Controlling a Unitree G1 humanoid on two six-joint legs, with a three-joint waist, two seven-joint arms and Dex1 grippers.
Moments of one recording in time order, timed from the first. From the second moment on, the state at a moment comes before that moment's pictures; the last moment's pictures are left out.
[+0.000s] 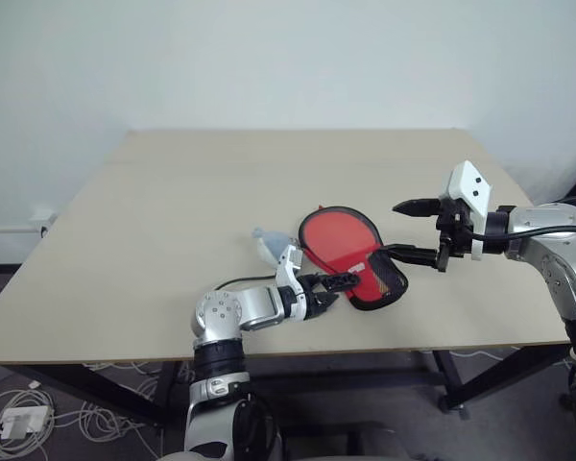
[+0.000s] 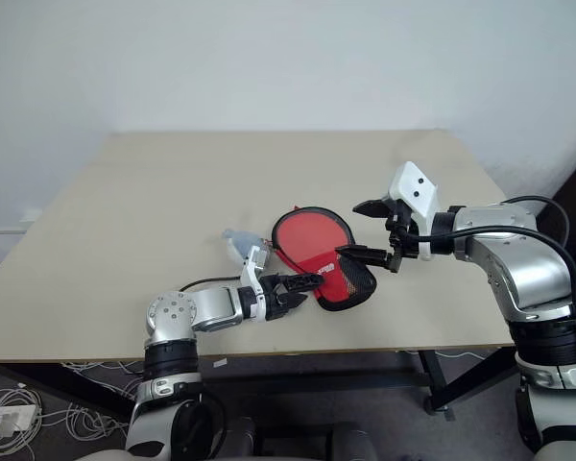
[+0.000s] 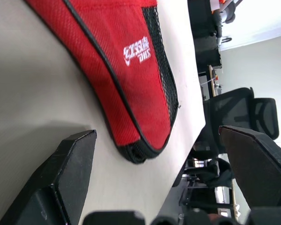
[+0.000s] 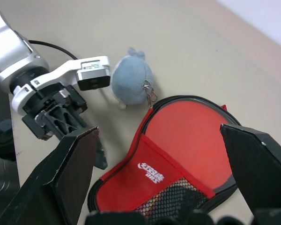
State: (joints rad) left arm -0.47 -0.11 0.36 0.11 -0.86 1.43 -0.09; right arm -0.57 -0.79 0.06 -0.20 0.43 0.67 1.03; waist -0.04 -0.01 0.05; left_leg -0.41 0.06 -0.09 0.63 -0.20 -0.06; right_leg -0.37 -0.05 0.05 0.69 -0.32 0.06
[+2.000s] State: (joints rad) left arm -0.67 -0.14 0.37 0.58 -0.87 1.20 -0.14; right arm -0.49 -0.81 0.09 -0.23 0.39 0.69 1.03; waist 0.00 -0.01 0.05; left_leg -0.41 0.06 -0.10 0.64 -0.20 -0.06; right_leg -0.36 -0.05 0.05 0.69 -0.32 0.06
